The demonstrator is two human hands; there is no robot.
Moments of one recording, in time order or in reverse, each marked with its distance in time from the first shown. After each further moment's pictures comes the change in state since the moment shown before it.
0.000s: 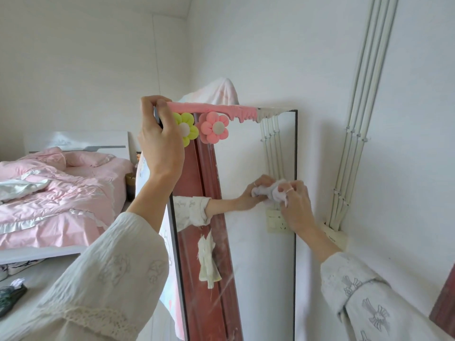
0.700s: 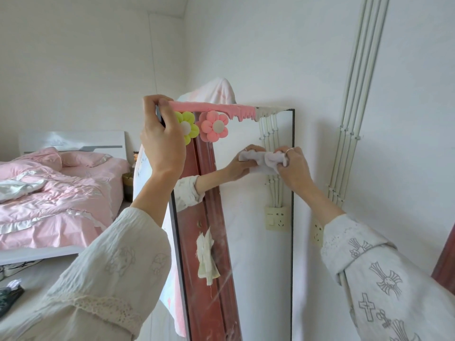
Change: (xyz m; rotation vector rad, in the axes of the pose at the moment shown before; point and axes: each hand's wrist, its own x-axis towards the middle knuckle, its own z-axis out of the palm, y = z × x) left_hand -0.002 0.002 0.000 -0.015 -0.007 0.033; right_hand 0.058 -0.038 -0.051 0.246 0.030 0.092
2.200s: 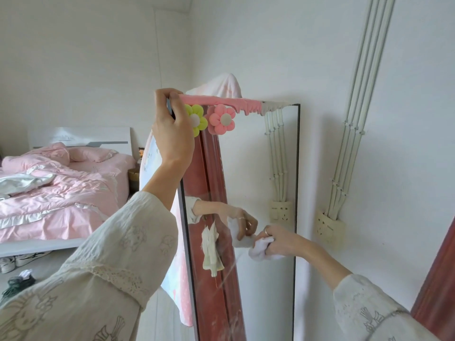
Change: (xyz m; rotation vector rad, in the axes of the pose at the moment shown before) left_hand -0.001 0.002 -0.003 -0.022 -0.033 -0.025; right_hand -0.125 0.026 0.035 -0.161 -0.944 0.157
